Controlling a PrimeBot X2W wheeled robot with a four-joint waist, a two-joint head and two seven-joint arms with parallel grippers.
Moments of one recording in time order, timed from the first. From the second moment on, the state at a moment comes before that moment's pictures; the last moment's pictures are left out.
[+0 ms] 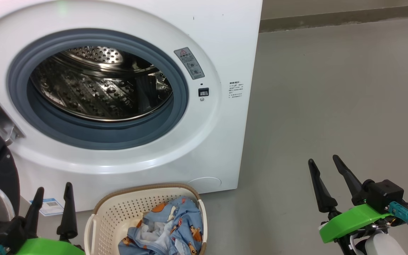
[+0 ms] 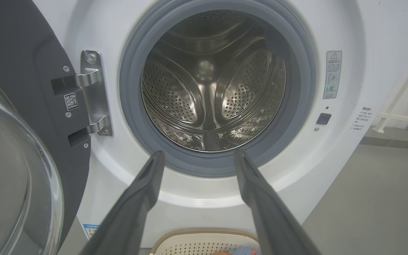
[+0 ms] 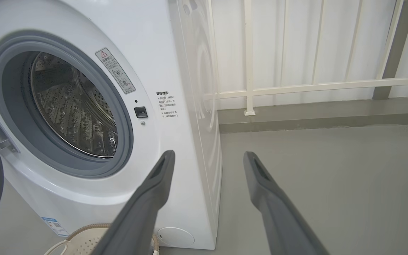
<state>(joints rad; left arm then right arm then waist) -0.04 0.24 -0.10 0.15 -0.49 0.00 -0.25 -0.16 -0.13 0.06 0.27 0.28 0.13 -0.25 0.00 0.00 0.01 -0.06</state>
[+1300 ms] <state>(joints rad) -0.04 0.24 -0.09 0.16 -0.49 0.00 -0.25 -0.16 -0.12 0.06 0.27 0.28 0.13 -0.25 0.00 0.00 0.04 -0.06</state>
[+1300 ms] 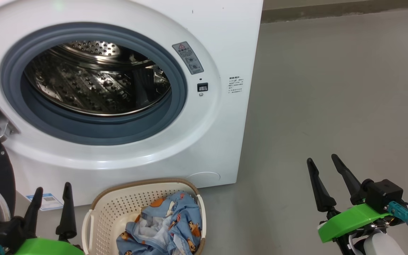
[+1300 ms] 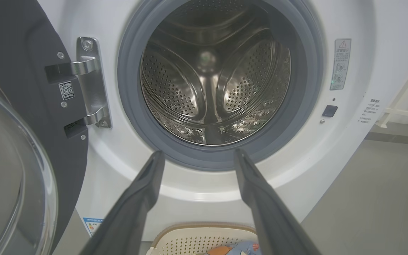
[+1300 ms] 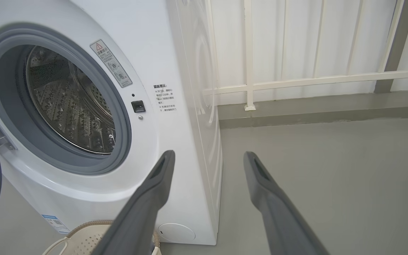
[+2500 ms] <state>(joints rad) -0.26 0.26 -0.16 0.38 -0.52 -0.09 -0.20 -0.26 -0.06 0.05 0.21 0.26 0.13 -0.25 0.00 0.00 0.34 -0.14</state>
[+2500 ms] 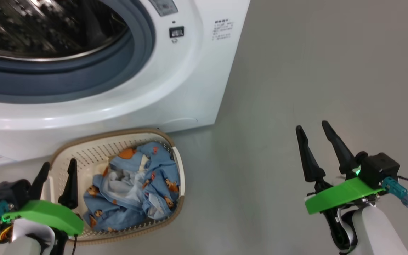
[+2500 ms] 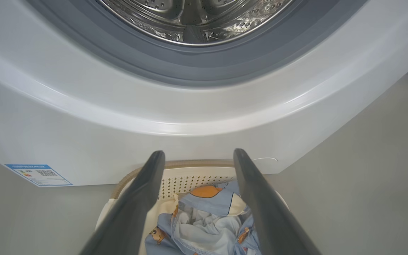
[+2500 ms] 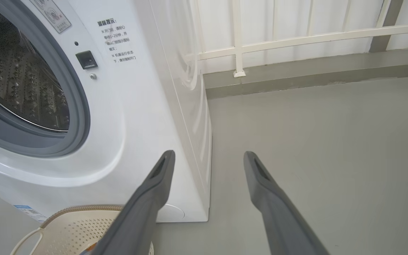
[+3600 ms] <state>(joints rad) -0.65 0.36 -0.67 0.89 -0.70 -0.13 -0.05 -0.43 -0.06 0.12 0.15 0.32 0.13 -0.25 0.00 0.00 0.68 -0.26</state>
